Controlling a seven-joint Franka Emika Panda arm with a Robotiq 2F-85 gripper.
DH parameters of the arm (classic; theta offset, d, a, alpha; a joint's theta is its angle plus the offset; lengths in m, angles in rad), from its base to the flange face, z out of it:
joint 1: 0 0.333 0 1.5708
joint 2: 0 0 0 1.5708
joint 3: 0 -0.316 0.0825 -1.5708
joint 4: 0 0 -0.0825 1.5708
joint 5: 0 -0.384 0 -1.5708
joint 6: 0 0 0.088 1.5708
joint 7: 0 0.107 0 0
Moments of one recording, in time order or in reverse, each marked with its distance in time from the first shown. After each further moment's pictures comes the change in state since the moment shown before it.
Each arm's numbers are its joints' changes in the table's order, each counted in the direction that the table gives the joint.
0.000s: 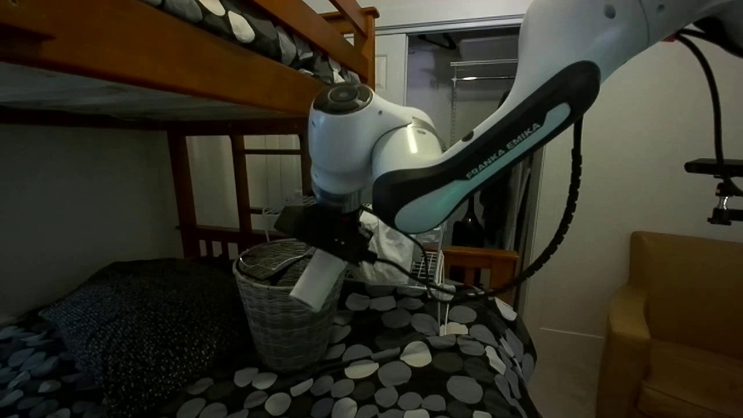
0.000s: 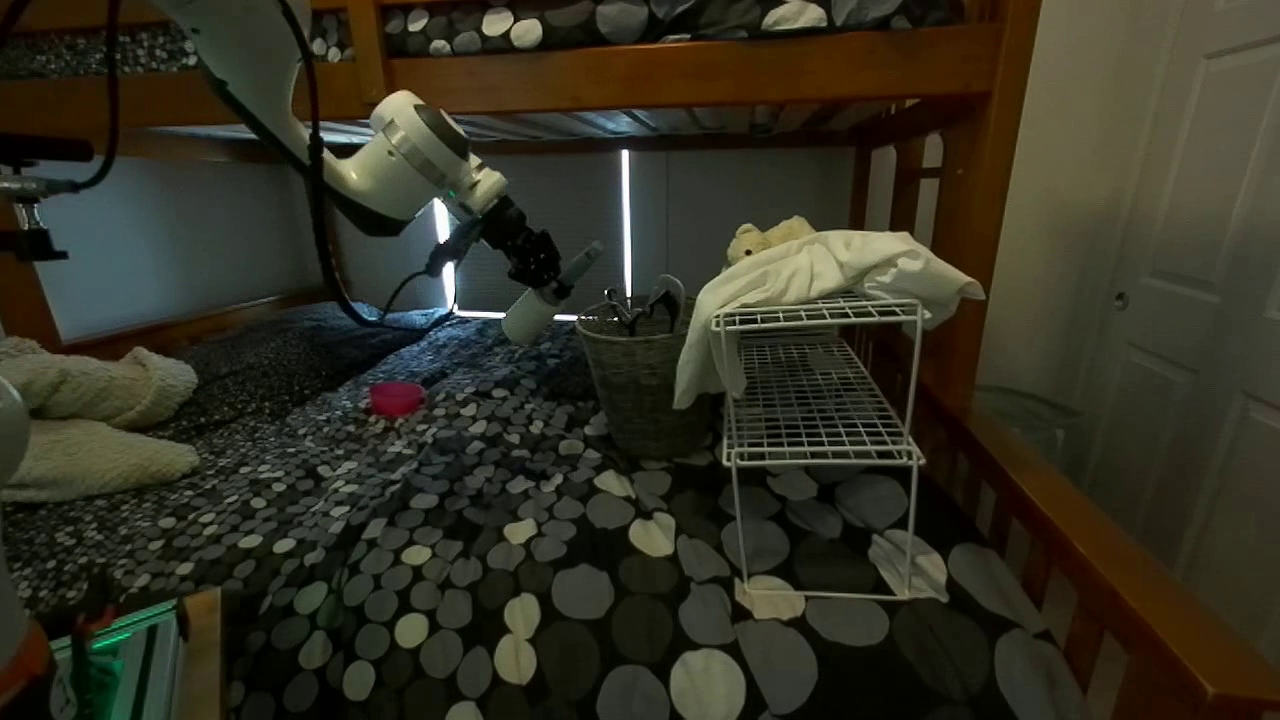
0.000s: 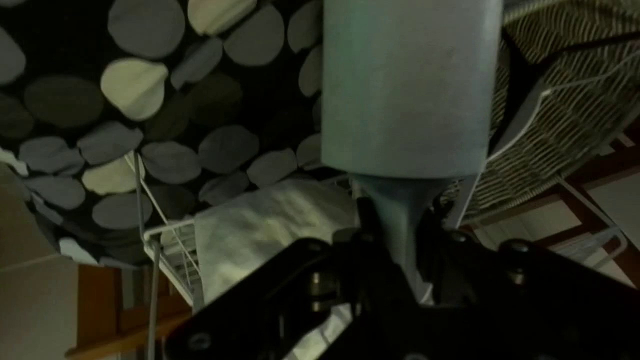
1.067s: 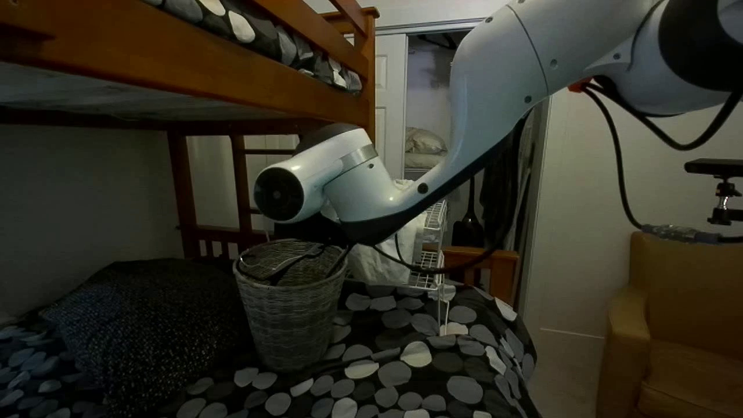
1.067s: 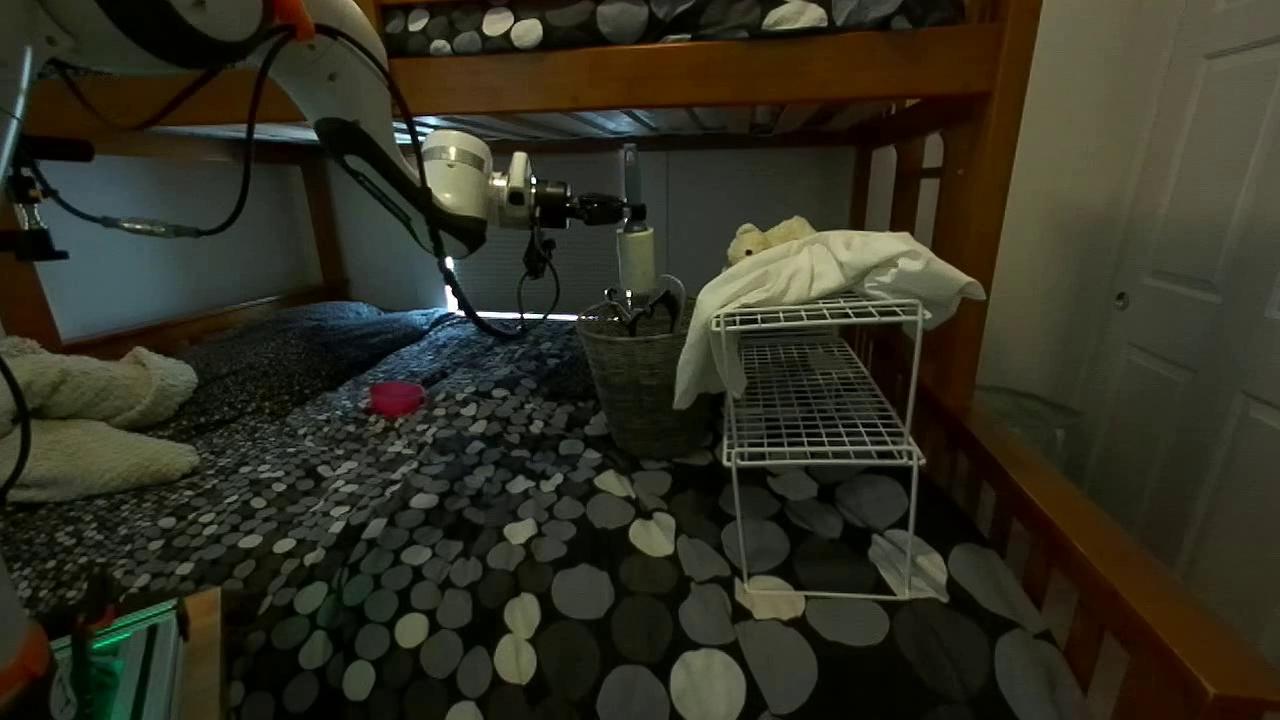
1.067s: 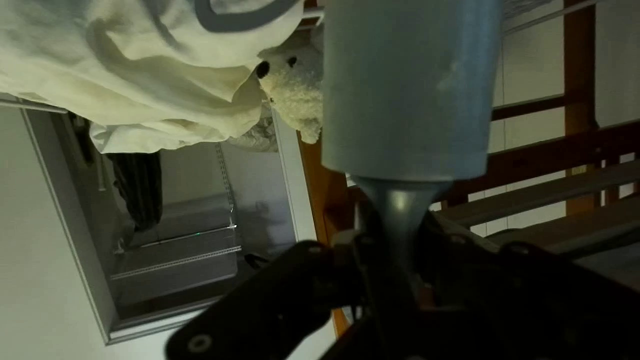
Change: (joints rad) arm -0.223 -0.283 -0.305 0.336 0.886 -0.504 0.207
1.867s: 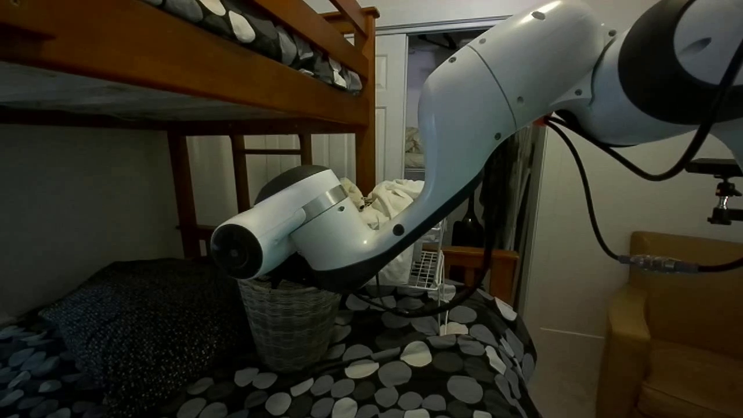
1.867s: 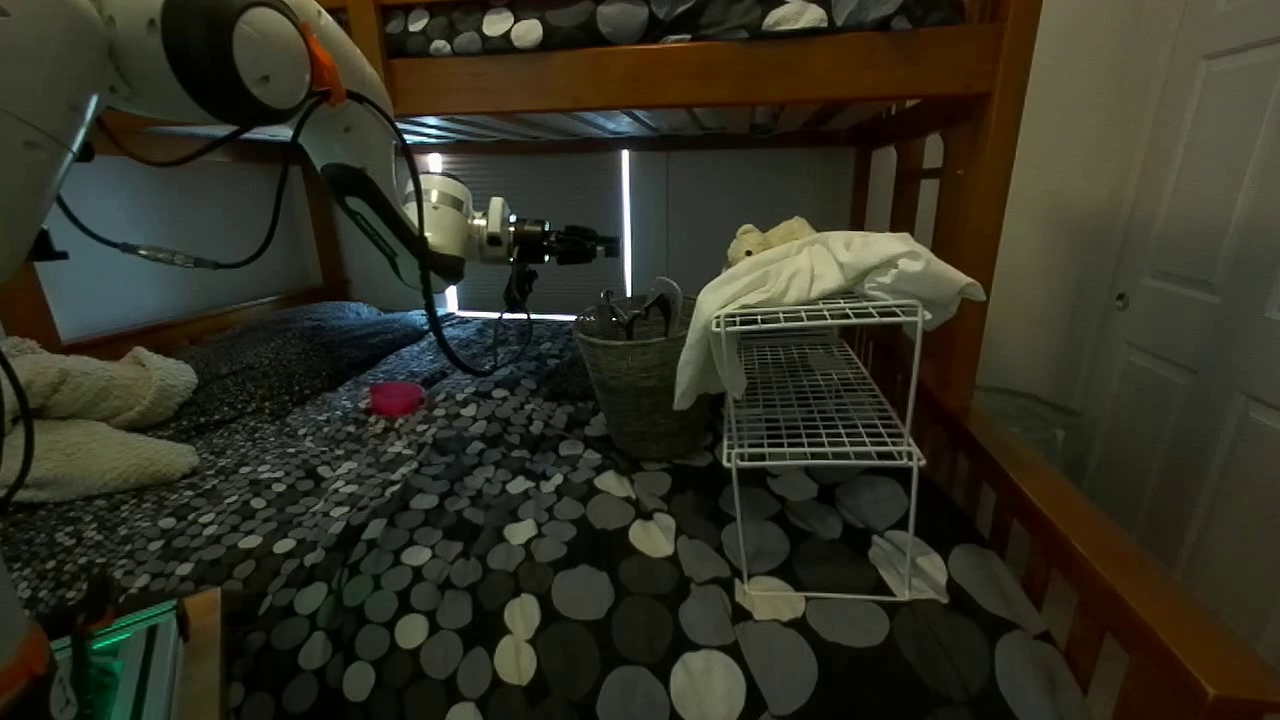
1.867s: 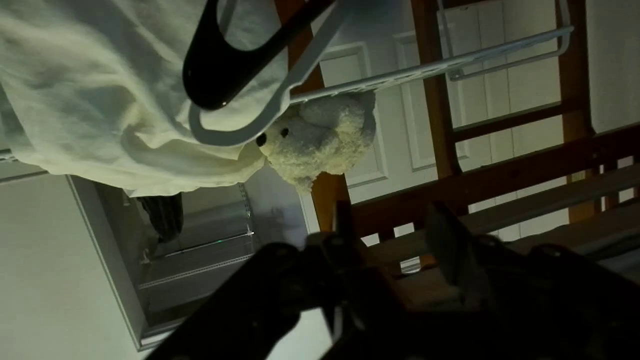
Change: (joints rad) arm 0.024 -0.133 -0.093 0.051 0.017 -0.157 0.117
